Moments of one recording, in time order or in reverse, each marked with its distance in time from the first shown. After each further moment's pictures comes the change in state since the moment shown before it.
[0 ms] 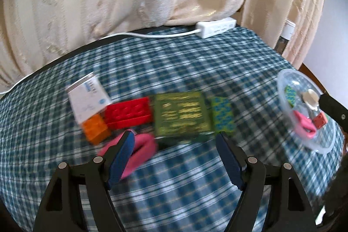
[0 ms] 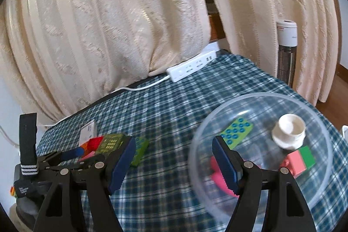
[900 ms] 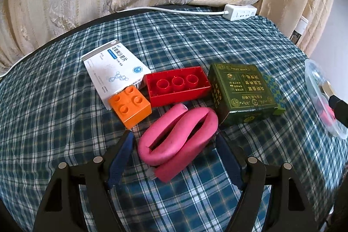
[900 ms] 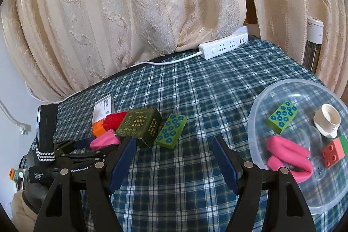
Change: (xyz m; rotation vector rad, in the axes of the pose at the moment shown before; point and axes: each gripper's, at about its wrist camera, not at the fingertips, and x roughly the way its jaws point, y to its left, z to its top) left arm 0.034 0.059 -0.024 -0.029 0.071 -0.015; right arm 0.036 0.059 -0.022 -0.076 0.110 0.049
